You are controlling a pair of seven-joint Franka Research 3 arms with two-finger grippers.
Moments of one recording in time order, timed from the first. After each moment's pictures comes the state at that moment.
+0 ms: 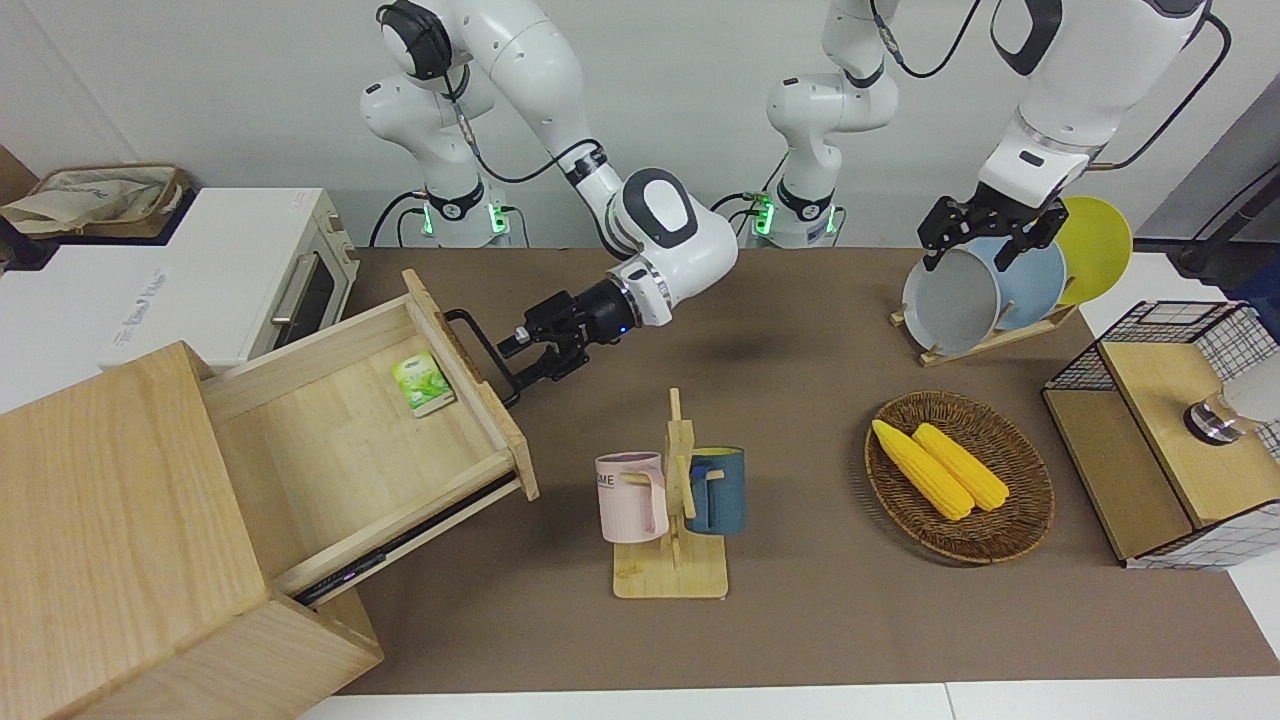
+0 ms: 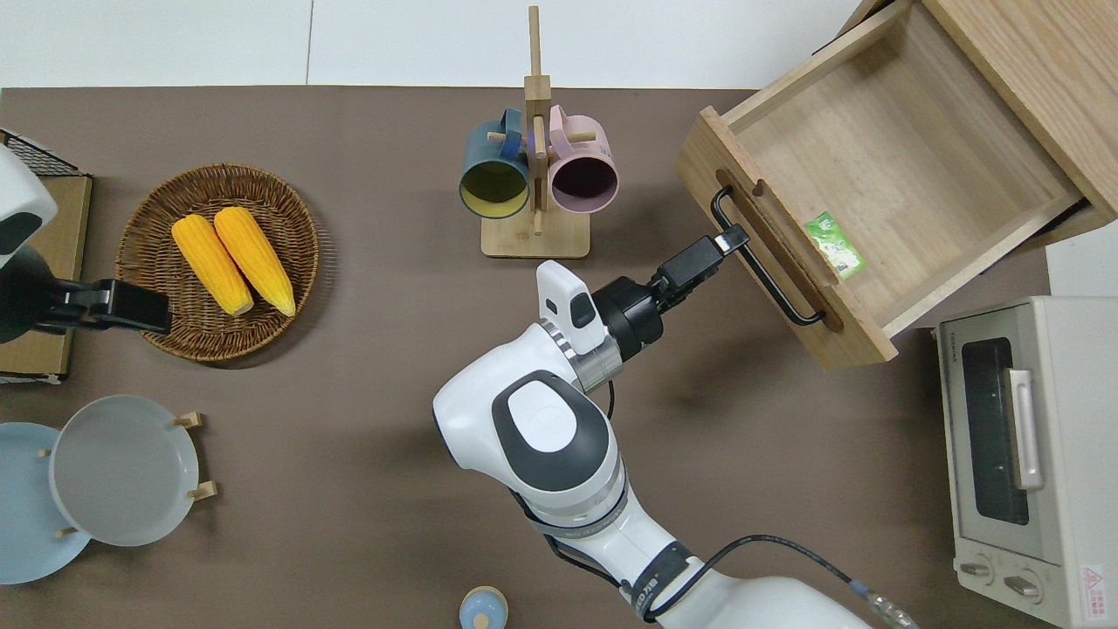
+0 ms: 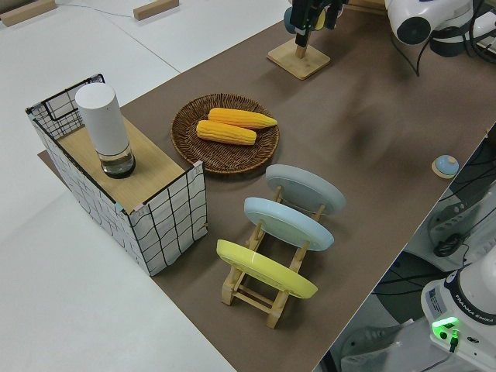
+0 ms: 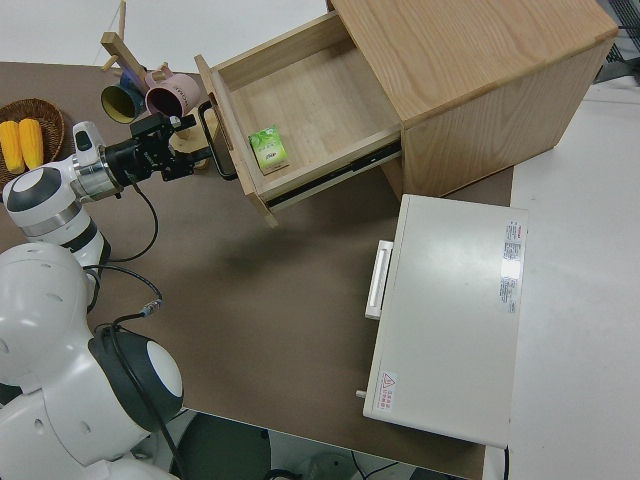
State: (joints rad) left arm 0.03 0.04 -0.06 -1.51 0.00 1.52 0.02; right arm 0.50 0.49 0.27 -1.64 -1.49 1.41 0.52
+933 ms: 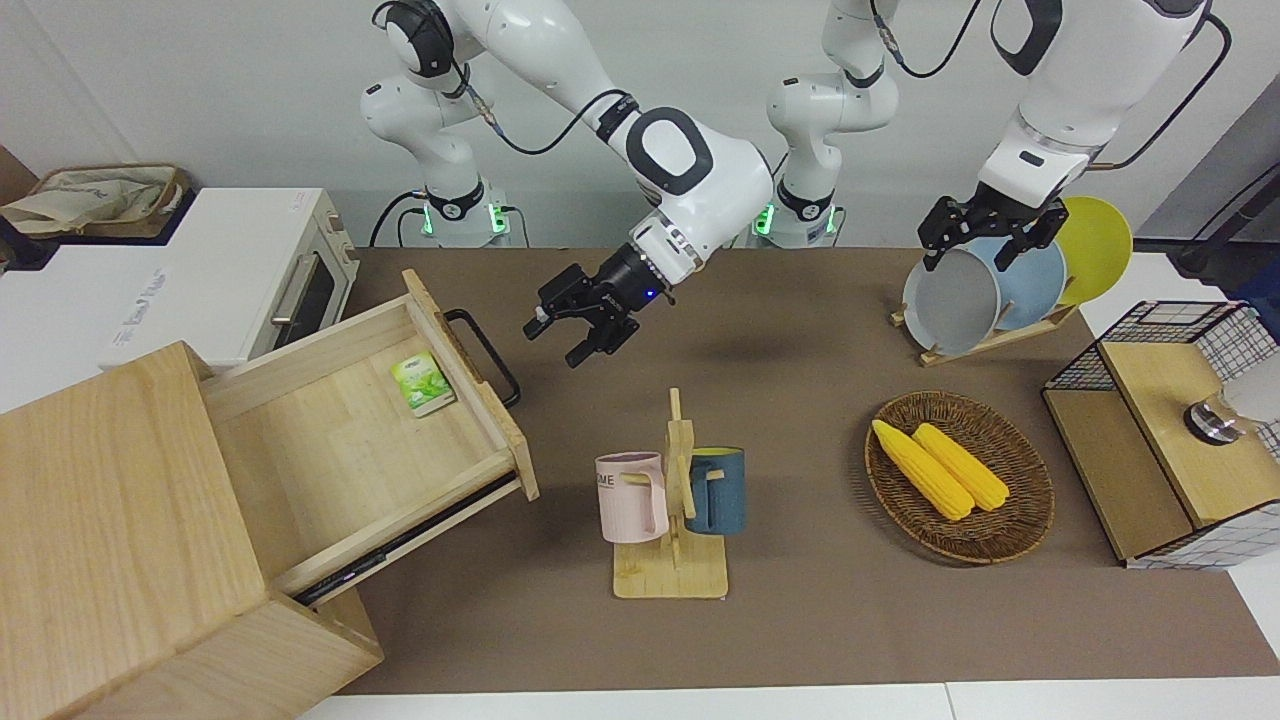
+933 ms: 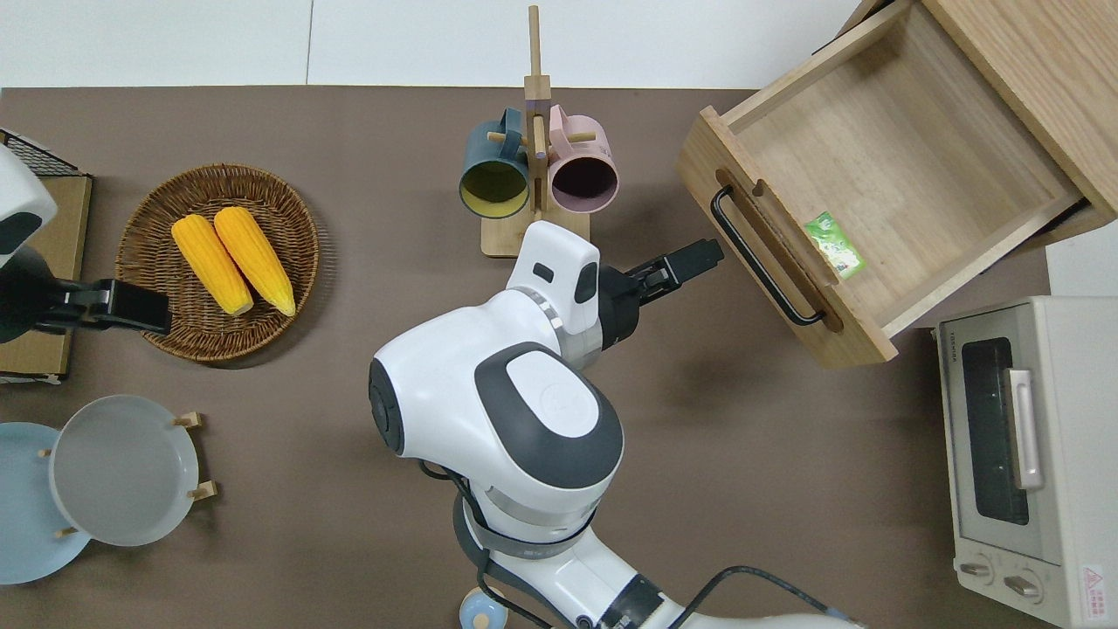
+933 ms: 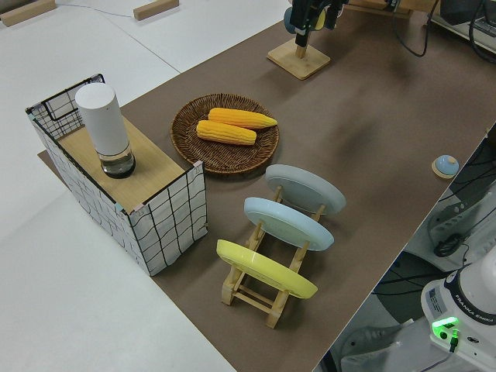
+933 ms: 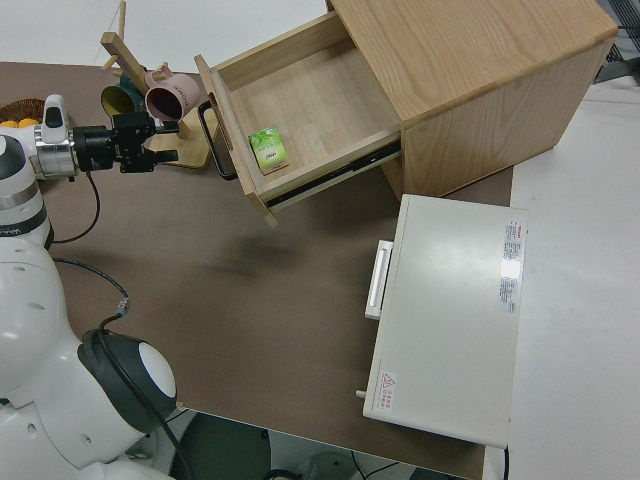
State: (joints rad) left arm 0.03 0.04 -0.06 -1.51 0.00 1.52 0.02; right arm 0.52 0.47 0.27 -1.38 -1.07 1.46 0.53
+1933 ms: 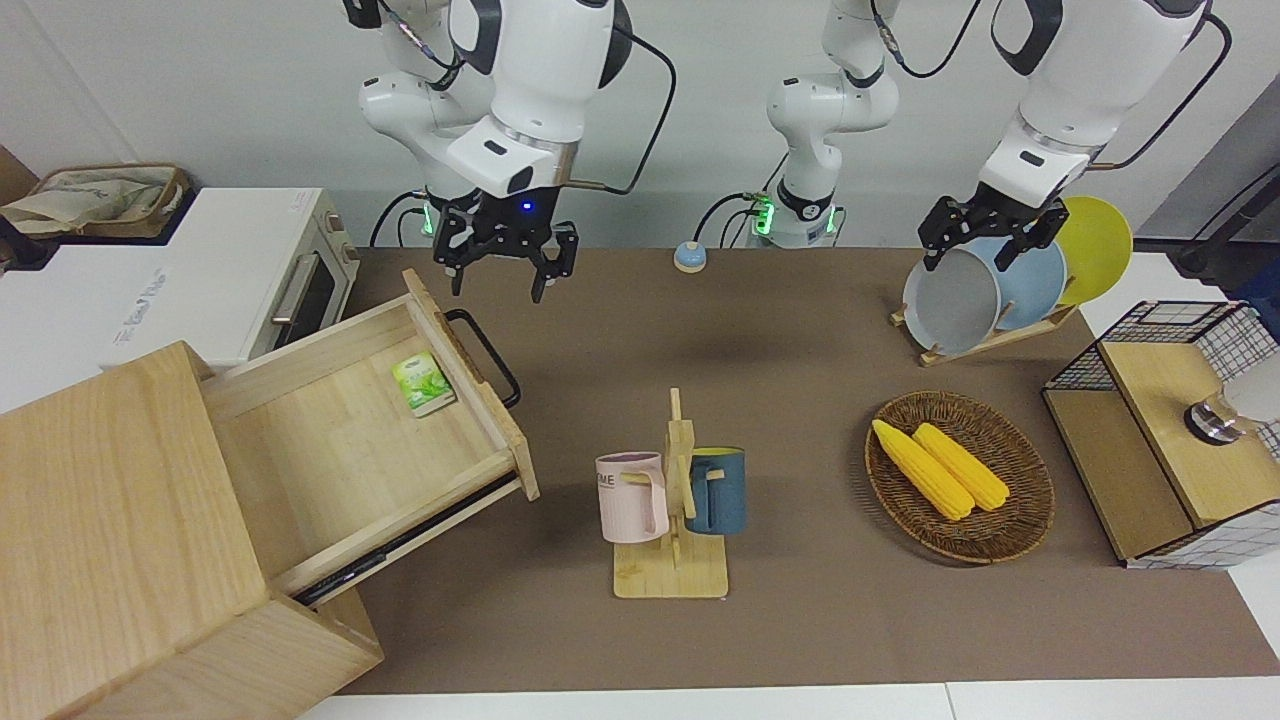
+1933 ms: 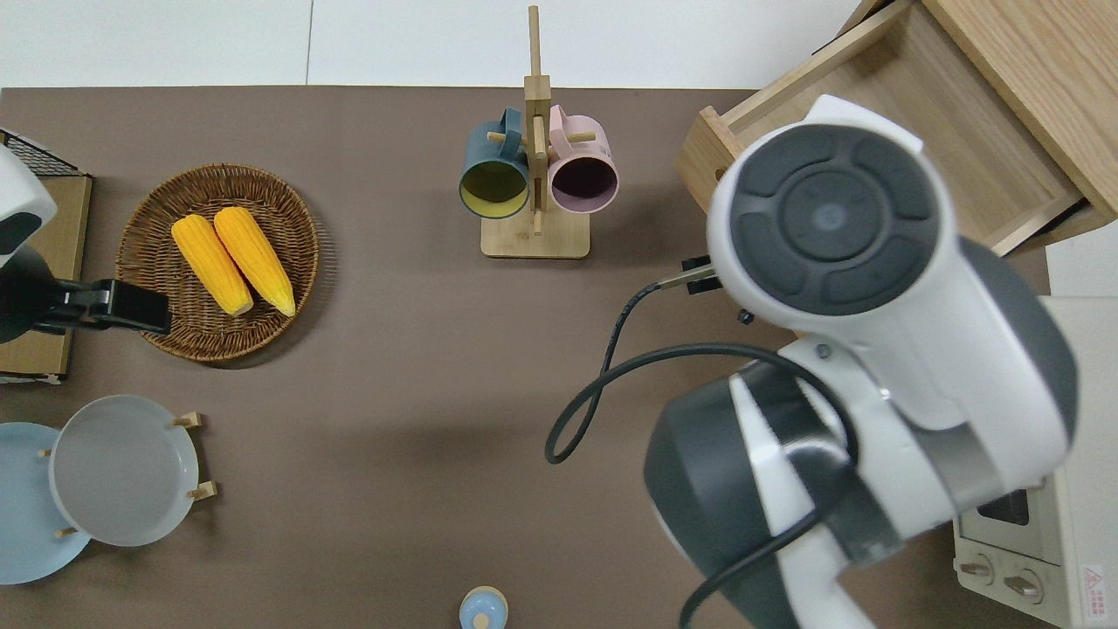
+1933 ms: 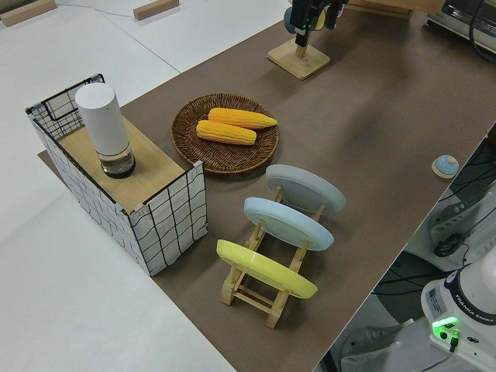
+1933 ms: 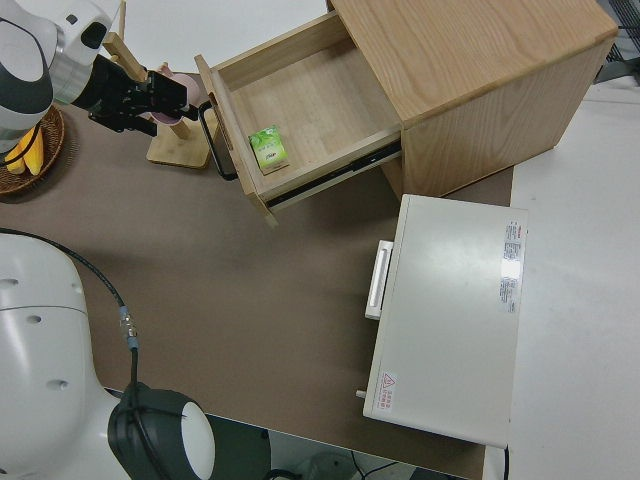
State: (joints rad) left arm 0.03 0.04 -0.06 -1.51 0.00 1.52 0.02; right arm 0.22 0.24 0.26 -1.30 -0.40 1.56 0.30
